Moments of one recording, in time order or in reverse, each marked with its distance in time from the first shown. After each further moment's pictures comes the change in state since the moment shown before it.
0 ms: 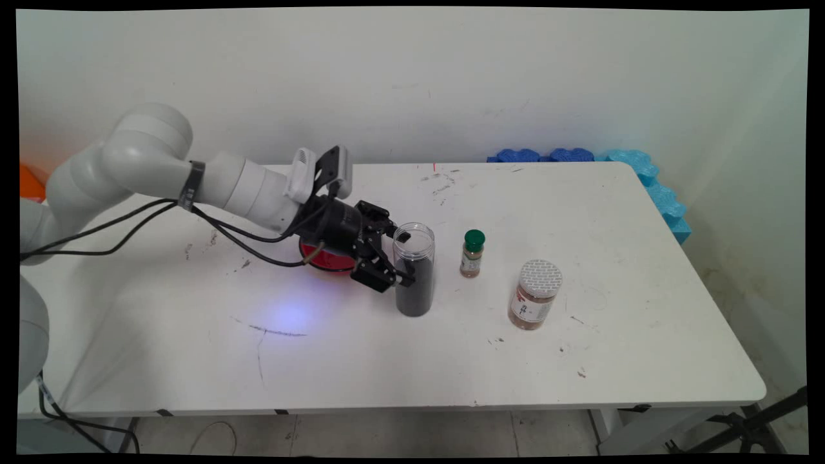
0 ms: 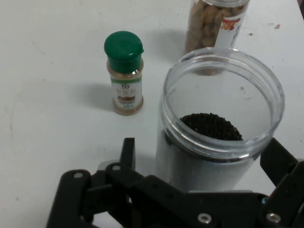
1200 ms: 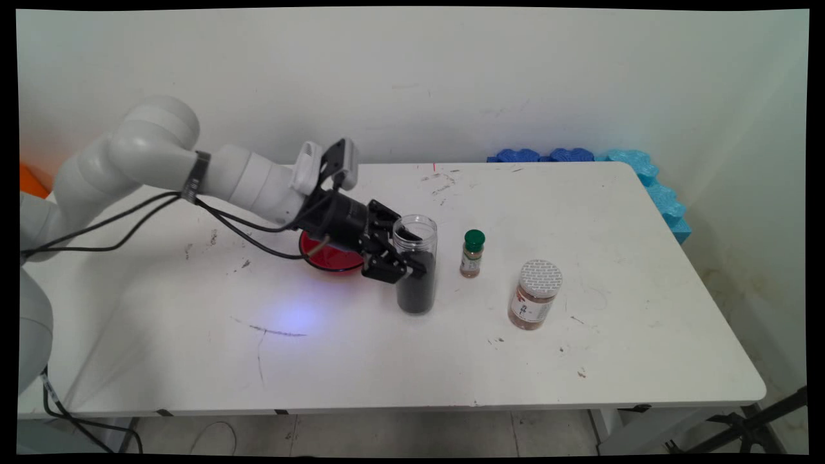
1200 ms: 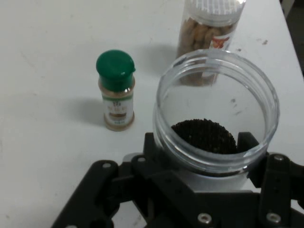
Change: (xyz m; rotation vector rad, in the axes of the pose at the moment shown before) arm 0.012 -0.003 -0.002 -0.033 0.021 -0.016
